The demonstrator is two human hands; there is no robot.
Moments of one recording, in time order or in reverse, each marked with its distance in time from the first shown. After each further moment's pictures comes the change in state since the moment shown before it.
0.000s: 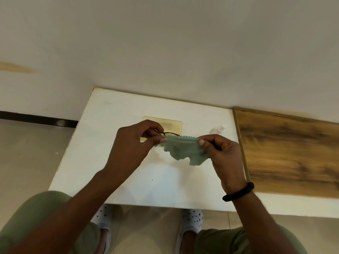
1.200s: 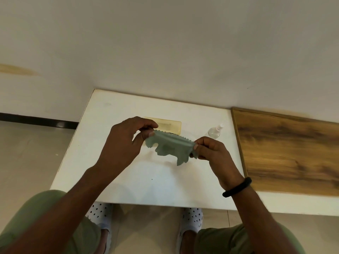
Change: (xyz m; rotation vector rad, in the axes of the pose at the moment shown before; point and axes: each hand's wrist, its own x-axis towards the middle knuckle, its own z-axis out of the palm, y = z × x) left_hand 0.004 -0.008 -0.020 0.186 0.005 0.168; right_hand 0.003 -0.002 0.000 0.020 -0.288 0.108
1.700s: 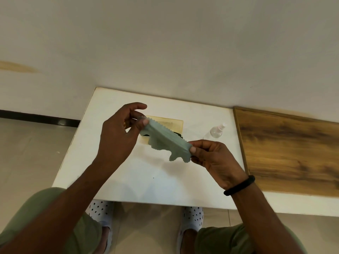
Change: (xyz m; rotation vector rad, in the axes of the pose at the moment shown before) left_hand 0.005 -0.001 -0.004 -0.202 0.165 -0.189; right_hand 0.000 0.004 0.004 0.297 -0.099 0.151
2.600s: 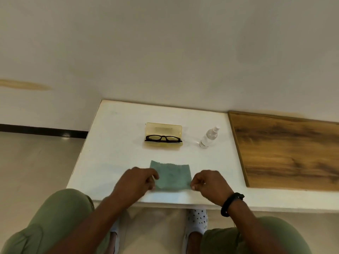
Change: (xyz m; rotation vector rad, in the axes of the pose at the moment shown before) left_hand -0.076 -0.062 0.015 0.539 -0.651 -0.065; right_hand -0.033 0.056 -0.010 -1.041 -0.033 0.061
